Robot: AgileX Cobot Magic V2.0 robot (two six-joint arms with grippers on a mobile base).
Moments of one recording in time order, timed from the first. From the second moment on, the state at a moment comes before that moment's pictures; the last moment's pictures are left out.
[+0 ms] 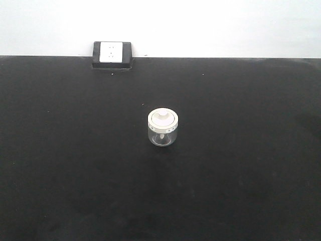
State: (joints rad) left arm 0.00 -0.01 0.03 0.14 0.21 -0.09; right arm -0.12 -0.01 0.03 -0.03 0.09 0.04
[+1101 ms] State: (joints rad) left arm 0.00 -0.01 0.03 0.14 0.21 -0.09; right arm -0.08 -0.01 0.03 -0.06 0.09 0.01
